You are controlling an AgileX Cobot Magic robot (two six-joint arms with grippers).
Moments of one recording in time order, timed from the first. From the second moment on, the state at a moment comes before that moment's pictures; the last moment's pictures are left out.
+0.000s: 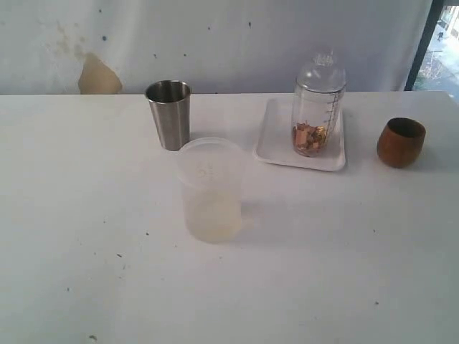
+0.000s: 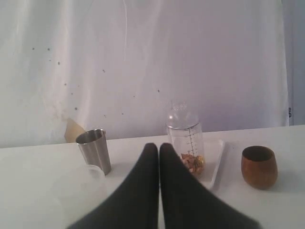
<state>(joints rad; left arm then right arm) 0.10 0.00 0.00 0.32 -0.43 -0.94 0.04 0.00 -0.47 0.43 0.54 -0.19</state>
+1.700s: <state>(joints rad) 0.06 0.00 0.00 0.04 0.21 0.03 -0.01 0.00 -0.41 0.17 0.35 -0.18</state>
